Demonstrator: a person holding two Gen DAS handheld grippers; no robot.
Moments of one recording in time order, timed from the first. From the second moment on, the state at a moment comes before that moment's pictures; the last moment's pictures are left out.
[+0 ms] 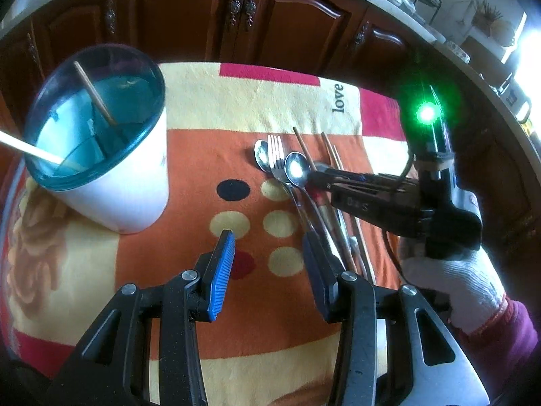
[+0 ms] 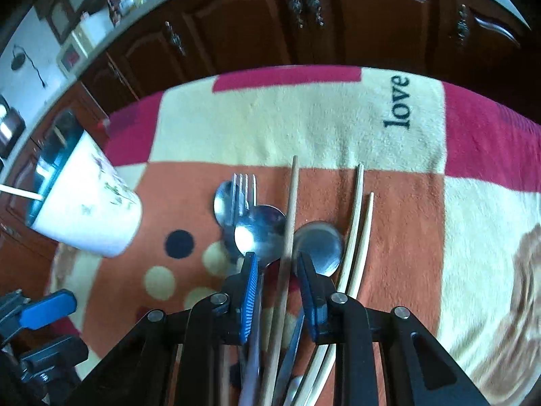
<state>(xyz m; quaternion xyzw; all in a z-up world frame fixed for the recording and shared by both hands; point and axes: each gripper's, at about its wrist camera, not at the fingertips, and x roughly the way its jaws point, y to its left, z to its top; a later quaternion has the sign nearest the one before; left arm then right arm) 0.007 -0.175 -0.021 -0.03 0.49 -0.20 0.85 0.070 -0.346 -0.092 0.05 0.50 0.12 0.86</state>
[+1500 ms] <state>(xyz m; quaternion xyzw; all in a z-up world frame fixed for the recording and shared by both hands) 0.047 -0.192 -0.072 -0.04 0.54 -0.22 0.81 0.090 -0.337 -0.097 -0.01 0.52 0.14 0.85</state>
